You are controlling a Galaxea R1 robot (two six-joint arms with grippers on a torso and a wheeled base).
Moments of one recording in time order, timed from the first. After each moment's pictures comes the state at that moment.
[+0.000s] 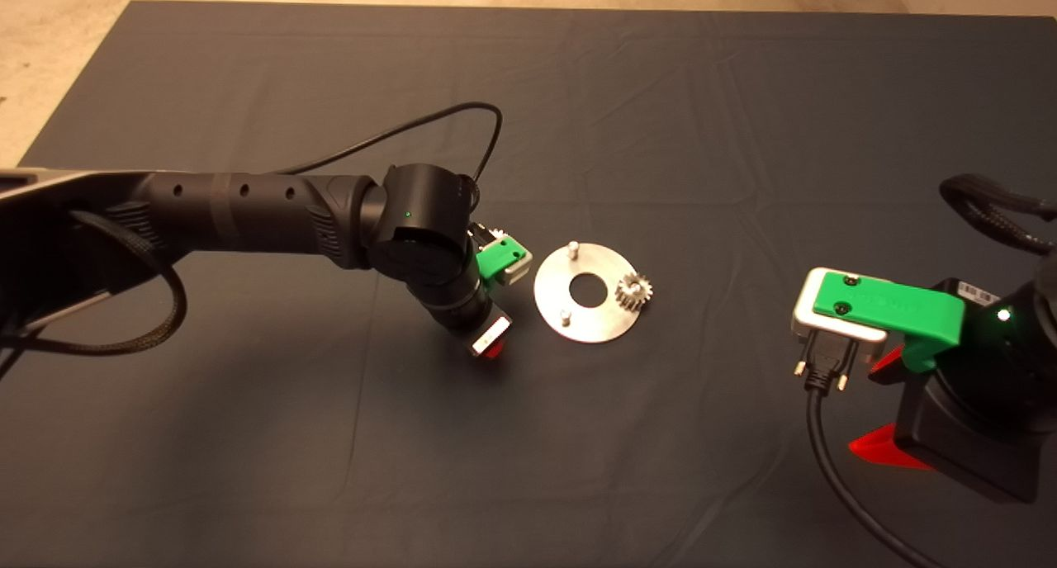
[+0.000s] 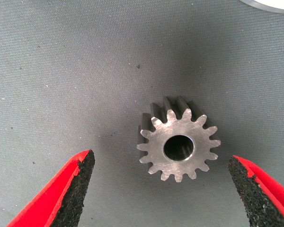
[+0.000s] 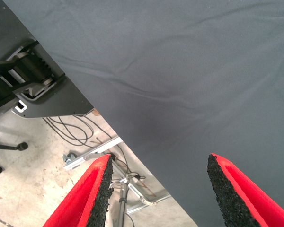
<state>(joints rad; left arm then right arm) -0.29 2.66 -1.01 0.52 1.53 -0.88 0.81 2.45 -0.39 0.19 -1.53 1.13</state>
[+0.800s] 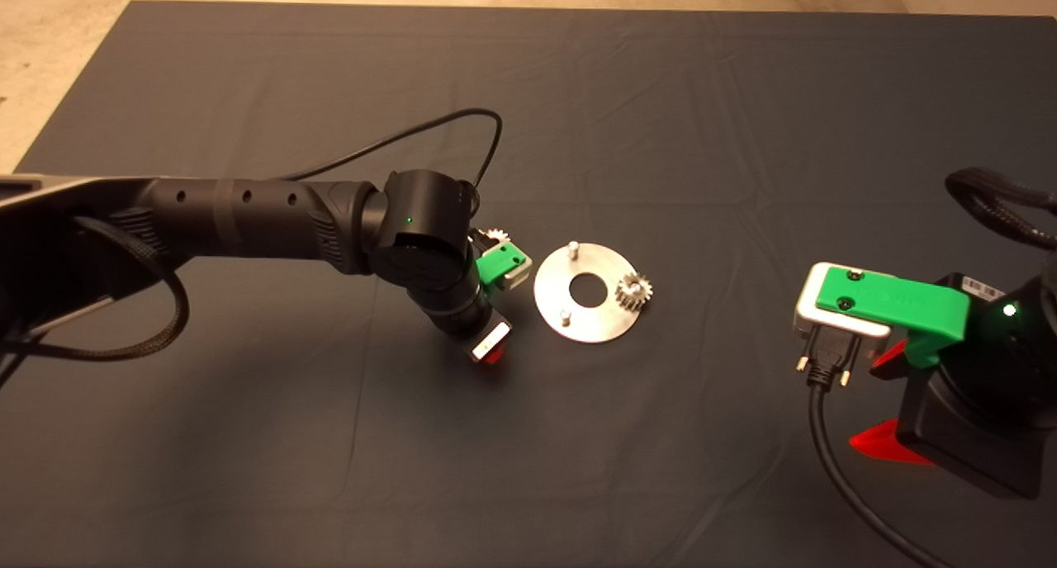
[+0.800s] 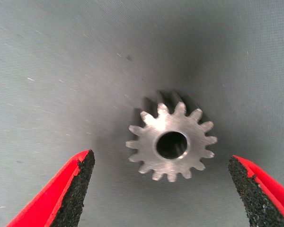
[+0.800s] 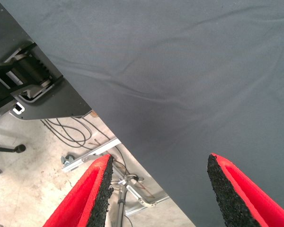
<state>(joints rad) -0.27 2.66 -1.01 0.52 1.53 -0.88 0.83 2.45 -0.39 0.19 -1.53 1.13</state>
